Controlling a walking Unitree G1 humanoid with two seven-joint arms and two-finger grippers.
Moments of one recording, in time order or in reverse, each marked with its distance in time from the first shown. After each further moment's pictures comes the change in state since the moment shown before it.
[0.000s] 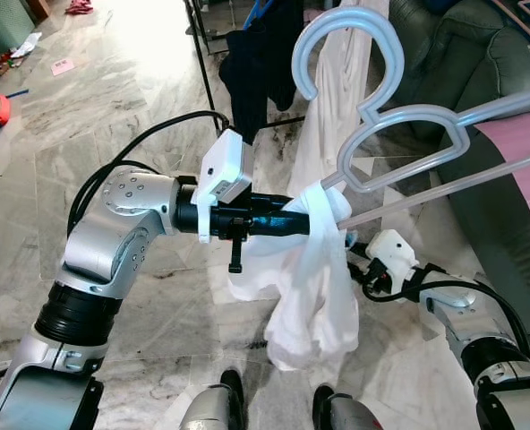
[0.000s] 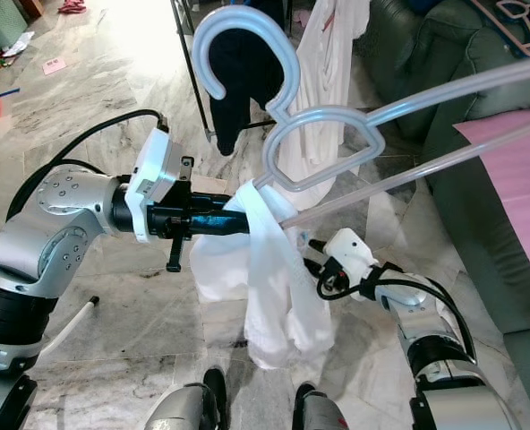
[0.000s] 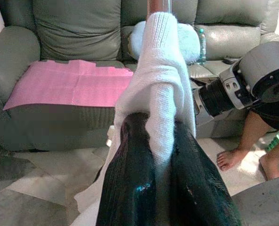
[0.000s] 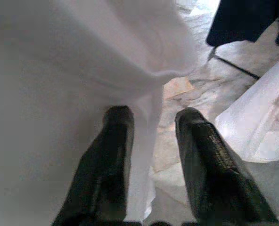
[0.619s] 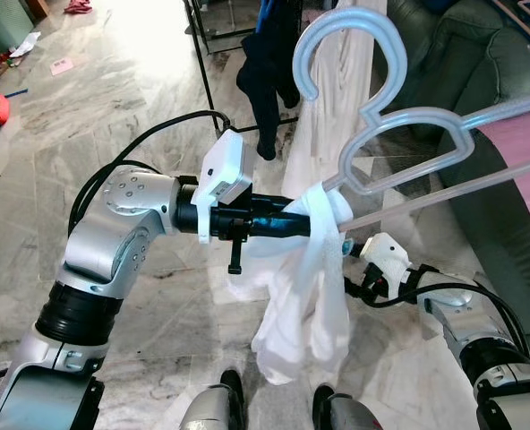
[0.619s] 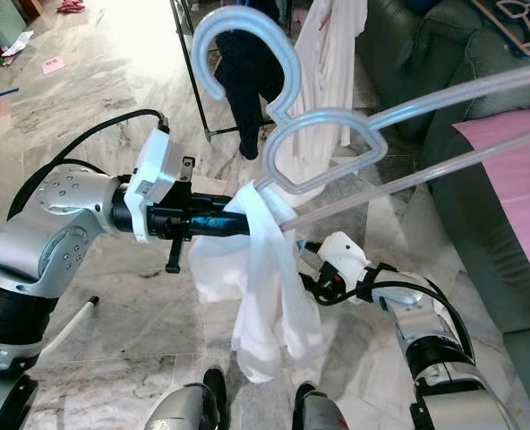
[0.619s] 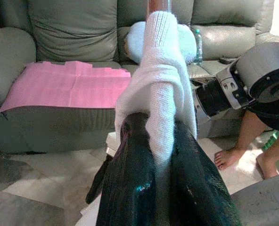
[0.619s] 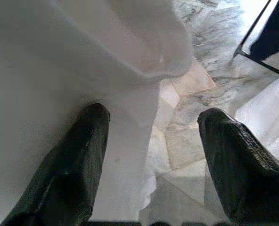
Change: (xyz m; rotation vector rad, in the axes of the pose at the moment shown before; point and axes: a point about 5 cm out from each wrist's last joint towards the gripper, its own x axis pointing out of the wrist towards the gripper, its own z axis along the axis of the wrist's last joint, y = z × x) left arm 0.000 -0.001 0.000 -0.001 -0.001 -0.015; right arm 0.003 0.007 0.001 0.010 0.028 0.113
